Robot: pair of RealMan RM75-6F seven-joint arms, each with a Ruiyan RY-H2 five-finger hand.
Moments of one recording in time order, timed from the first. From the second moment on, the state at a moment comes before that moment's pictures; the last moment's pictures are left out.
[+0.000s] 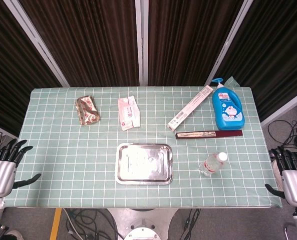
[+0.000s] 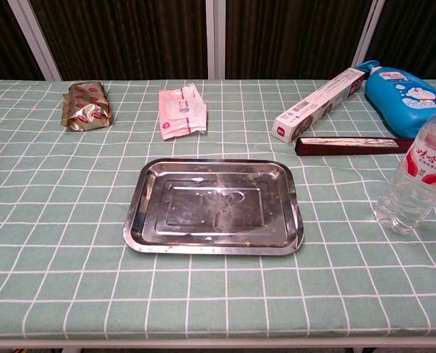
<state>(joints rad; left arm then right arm) -0.09 -1.16 -0.03 -1.56 1.59 1.57 0.02 0.05 -1.01 0.03 -1.70 -1.47 1.45 -0.12</state>
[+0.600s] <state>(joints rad) -0.09 -1.15 -0.02 -1.62 1.62 1.58 0.06 0.05 -1.07 0.02 -1.64 -1.53 1.46 0.17</state>
